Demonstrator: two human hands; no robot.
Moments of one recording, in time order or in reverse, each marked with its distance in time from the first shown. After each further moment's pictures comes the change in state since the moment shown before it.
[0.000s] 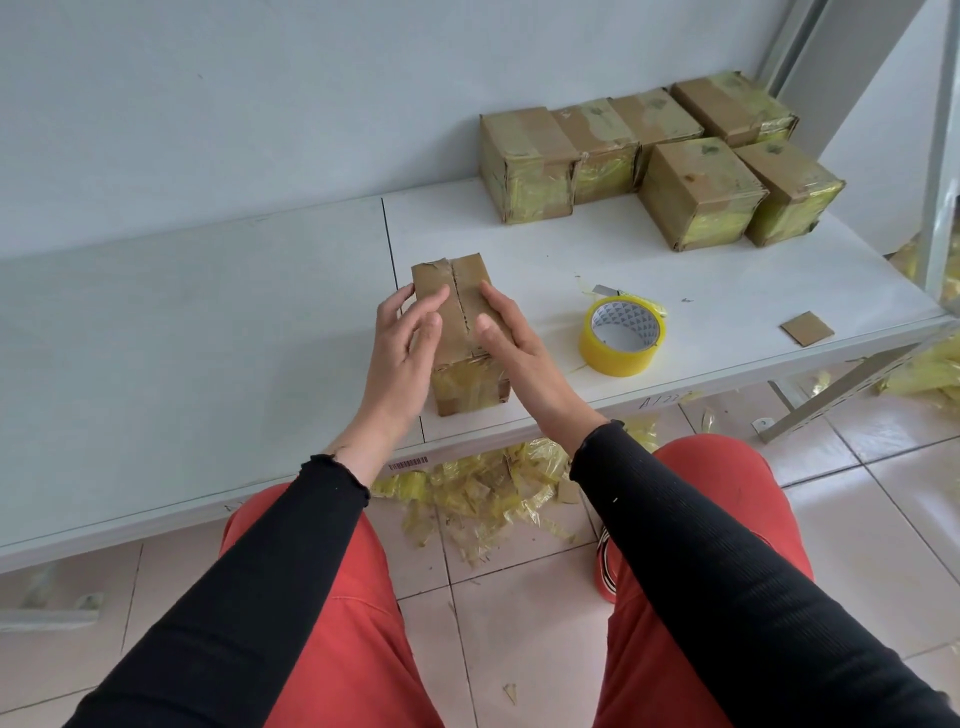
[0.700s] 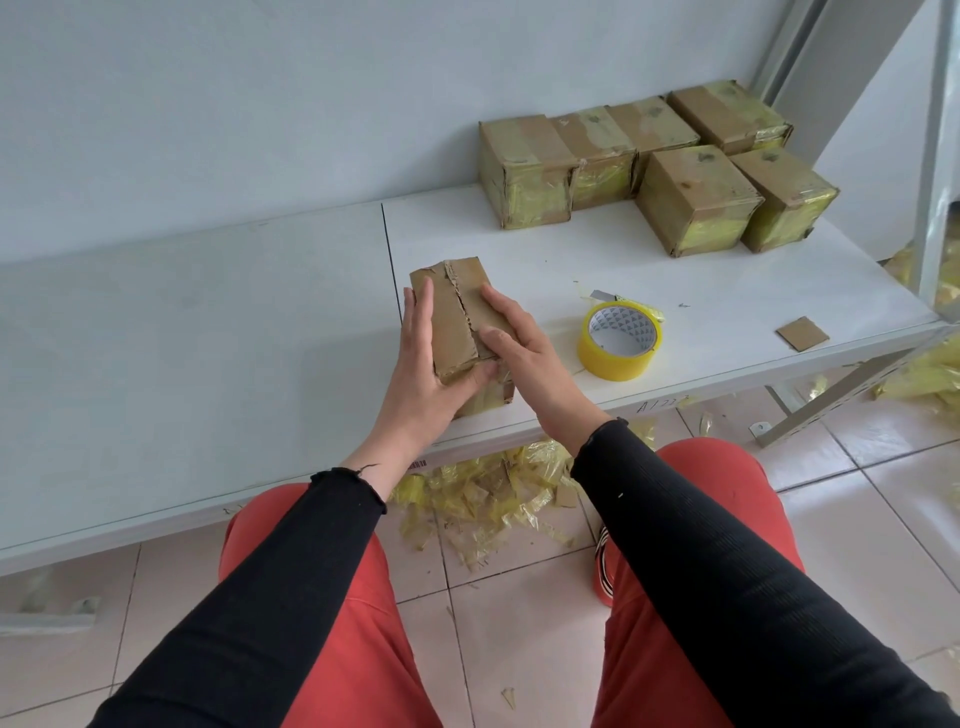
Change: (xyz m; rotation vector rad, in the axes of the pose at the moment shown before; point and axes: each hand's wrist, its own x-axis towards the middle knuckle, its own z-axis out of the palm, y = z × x) left_hand -0.012 -0.006 0.020 0.002 -0.084 0.043; right_hand 0.008 0.001 -0.007 -0.010 0.079 0.031
